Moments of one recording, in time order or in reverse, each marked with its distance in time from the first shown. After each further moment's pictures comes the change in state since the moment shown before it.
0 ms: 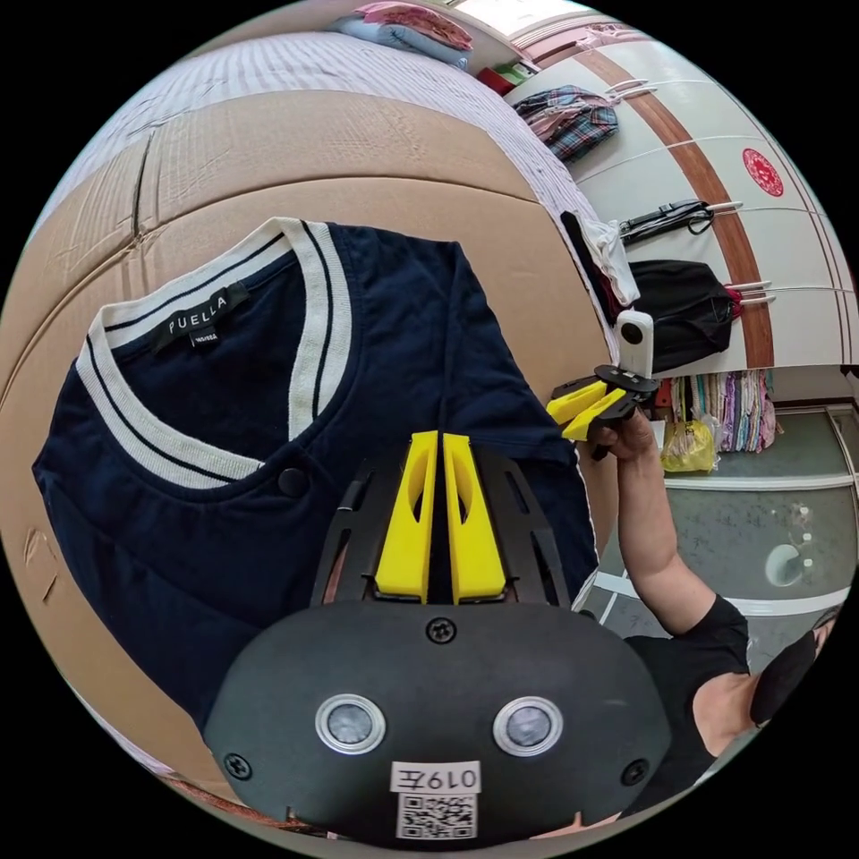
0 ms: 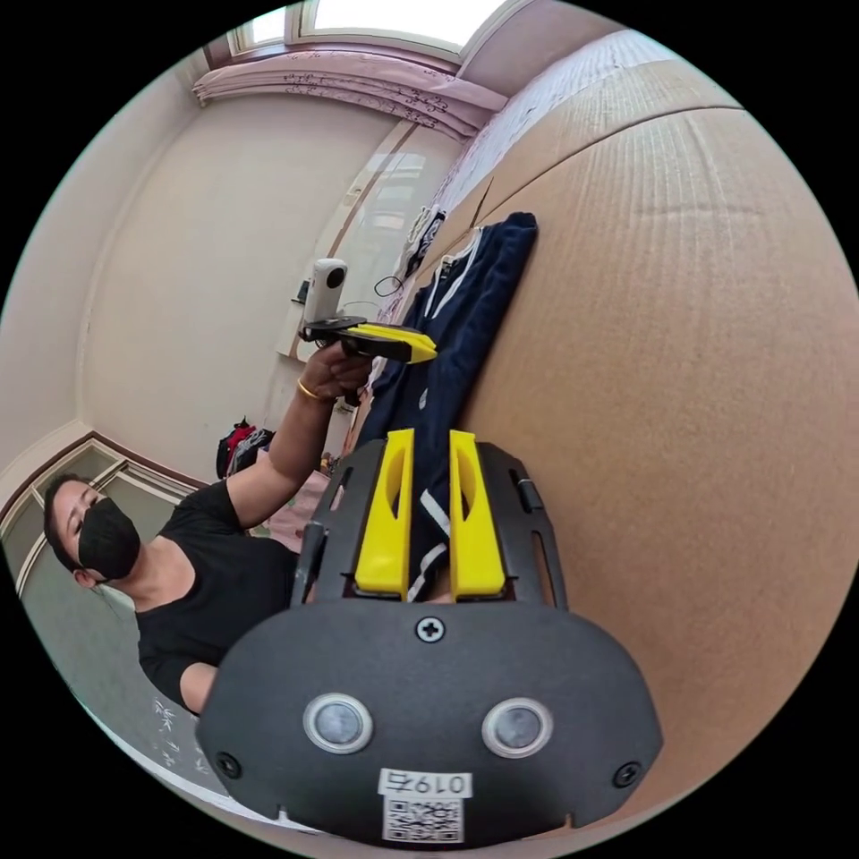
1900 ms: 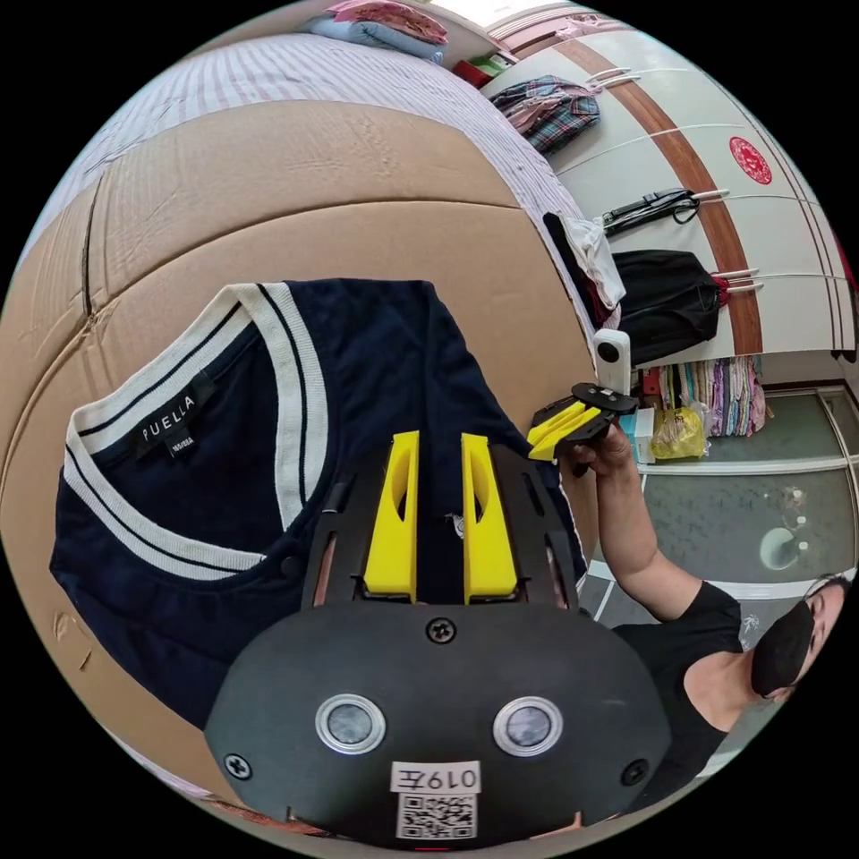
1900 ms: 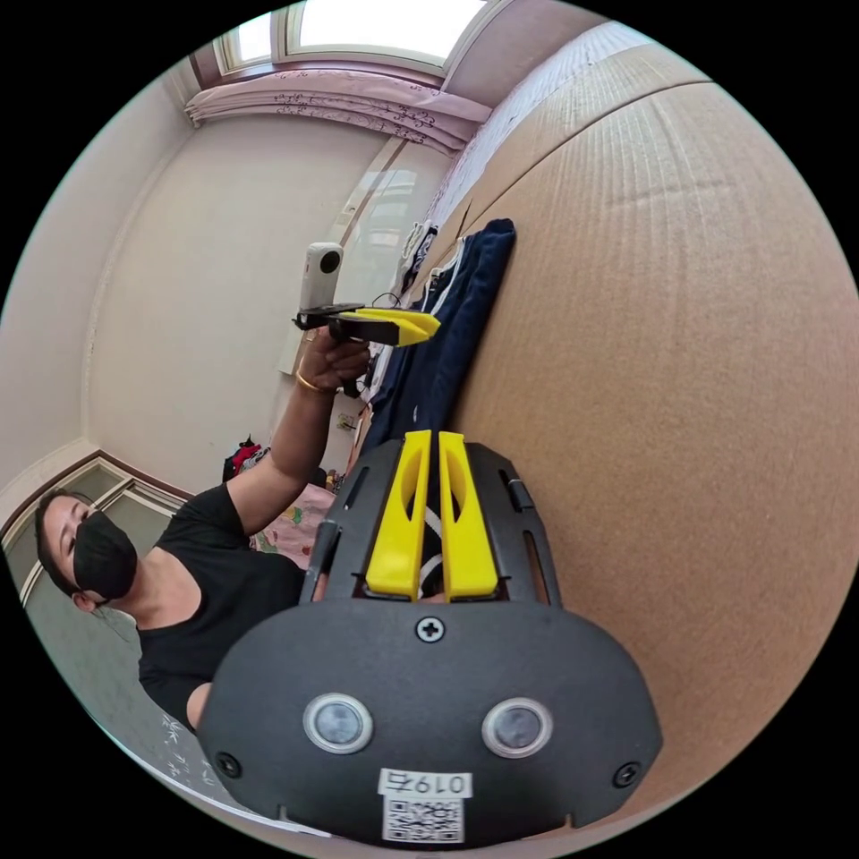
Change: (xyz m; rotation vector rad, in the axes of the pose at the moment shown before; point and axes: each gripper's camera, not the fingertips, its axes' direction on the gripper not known) left arm -0.017 -0.119 0.014 -0.047 0.037 0.060; right arm 0.032 -0.034 -0.043 0.056 -0.043 0.040
